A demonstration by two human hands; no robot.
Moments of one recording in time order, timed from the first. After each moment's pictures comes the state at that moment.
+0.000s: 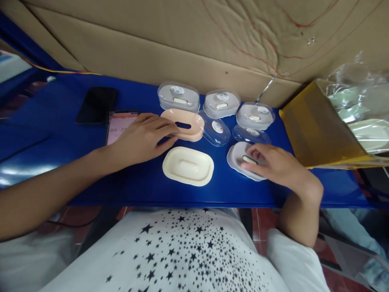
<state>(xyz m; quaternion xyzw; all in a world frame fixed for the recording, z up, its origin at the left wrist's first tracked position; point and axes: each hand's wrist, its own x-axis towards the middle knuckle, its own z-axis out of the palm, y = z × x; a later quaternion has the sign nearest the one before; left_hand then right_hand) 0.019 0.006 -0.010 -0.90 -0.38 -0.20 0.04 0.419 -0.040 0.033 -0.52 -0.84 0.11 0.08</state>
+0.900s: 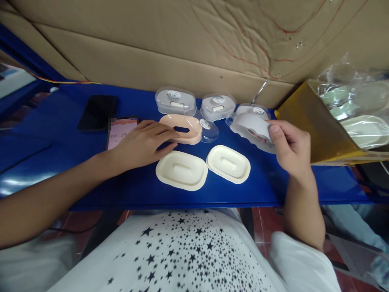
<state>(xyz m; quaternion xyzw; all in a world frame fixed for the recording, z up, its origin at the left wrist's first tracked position) 0.016 0.008 -0.015 -0.91 -0.36 -0.18 0.06 0.421 -0.039 0.042 -0.52 -0.73 0.04 0.43</state>
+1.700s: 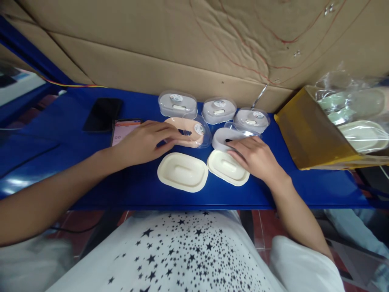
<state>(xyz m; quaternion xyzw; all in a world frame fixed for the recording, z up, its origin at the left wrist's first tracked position) 0.012 0.015 -0.008 -0.91 -0.35 -0.22 0.02 0.388 -0.029 0.009 -0.39 -0.90 -0.07 0.17</state>
